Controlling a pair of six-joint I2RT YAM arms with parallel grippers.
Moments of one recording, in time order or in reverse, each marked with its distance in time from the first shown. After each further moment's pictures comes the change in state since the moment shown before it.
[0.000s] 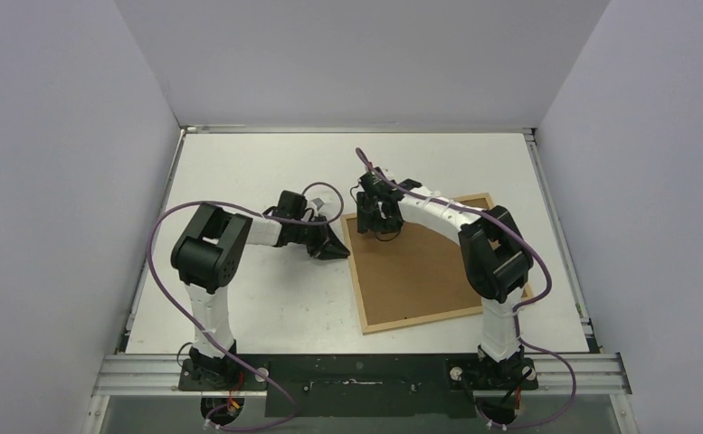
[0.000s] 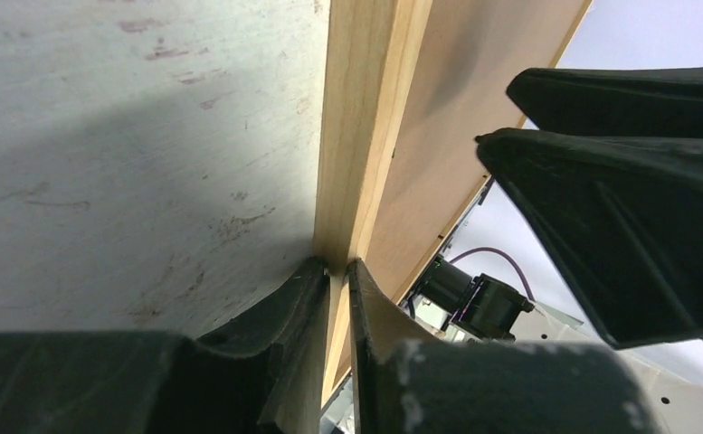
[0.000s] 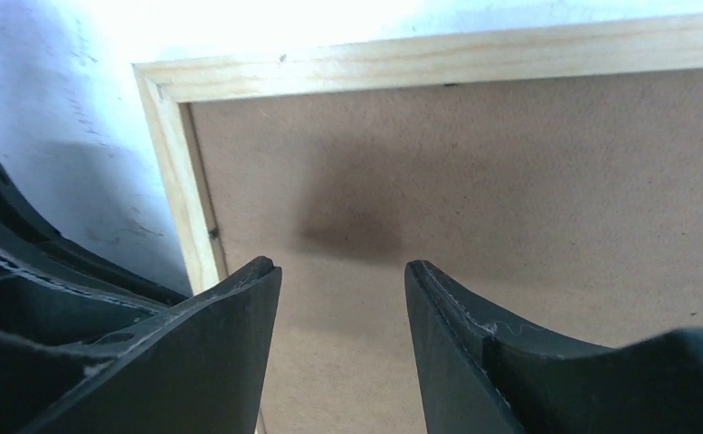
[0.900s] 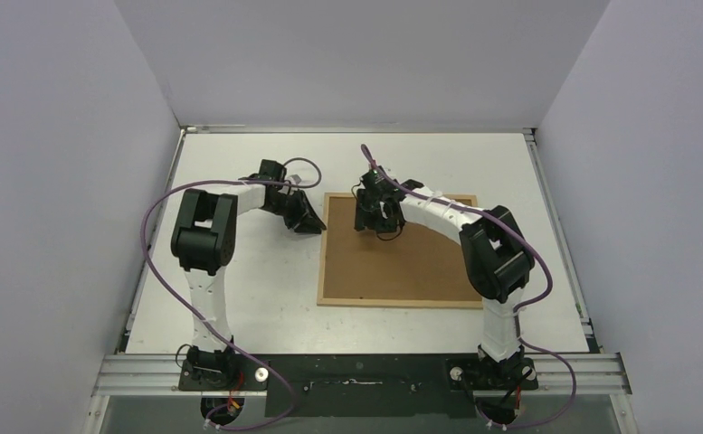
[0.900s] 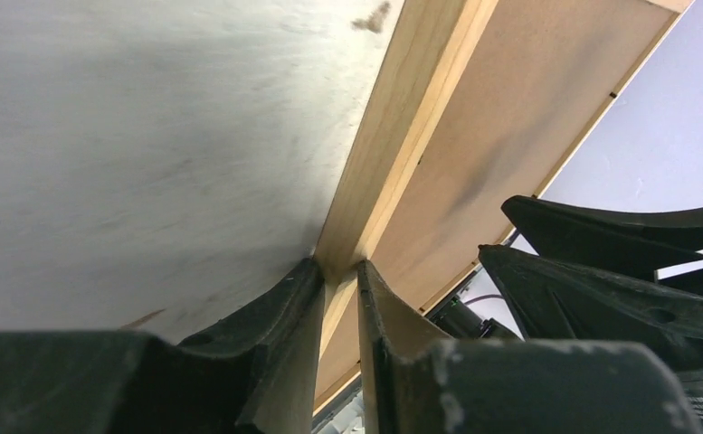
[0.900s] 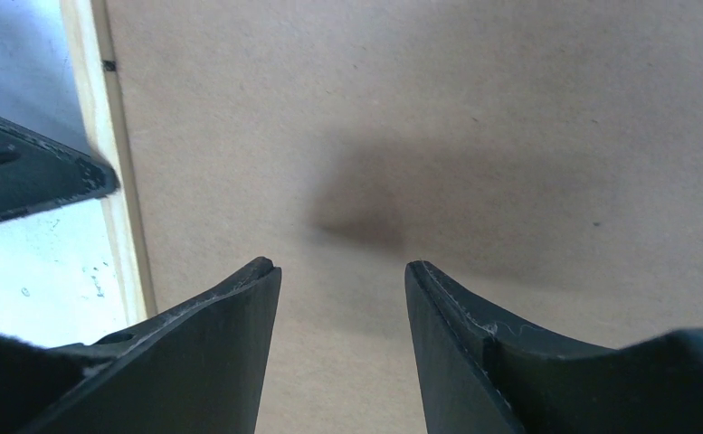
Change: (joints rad) left arm 0.199 0.151 0.409 -0.530 -0.067 0.258; right arm -0.003 -0.006 -0.029 0.057 -0.051 0.078
